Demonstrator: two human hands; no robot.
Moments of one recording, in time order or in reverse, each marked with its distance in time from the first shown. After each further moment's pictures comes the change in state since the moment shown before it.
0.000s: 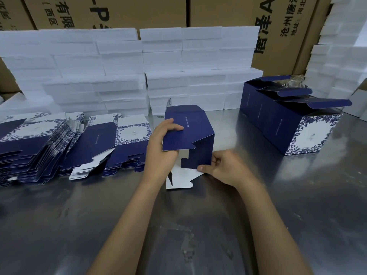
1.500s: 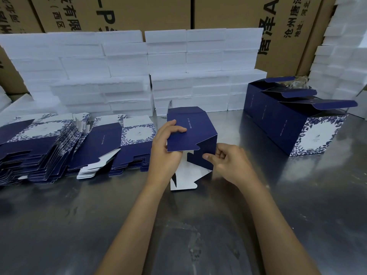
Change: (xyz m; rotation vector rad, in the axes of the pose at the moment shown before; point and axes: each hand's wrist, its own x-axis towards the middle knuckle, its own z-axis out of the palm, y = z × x) left_hand 0.002 -0.007 -0.005 -0.005 -0.005 0.065; right_hand -0.005 -0.016 0.000 0.086 0.194 -0.150
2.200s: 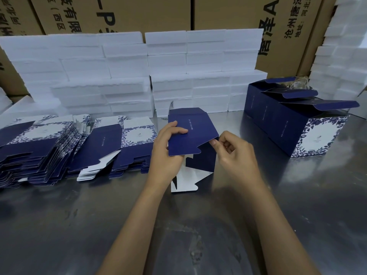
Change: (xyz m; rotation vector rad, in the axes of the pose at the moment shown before) left_hand -0.001 0.005 -0.002 0.050 -0.049 0.000; right_hand -0.006 -0.015 -0.005 0.165 0.252 -0.182
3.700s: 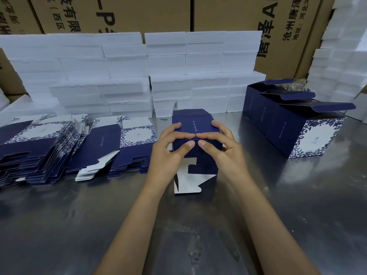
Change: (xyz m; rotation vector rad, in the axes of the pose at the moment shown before) left_hand 0.000 0.005 0.000 -0.050 -0.041 -0.091; right_hand -0.003 -0.024 0.012 0.481 -0.067 0.141
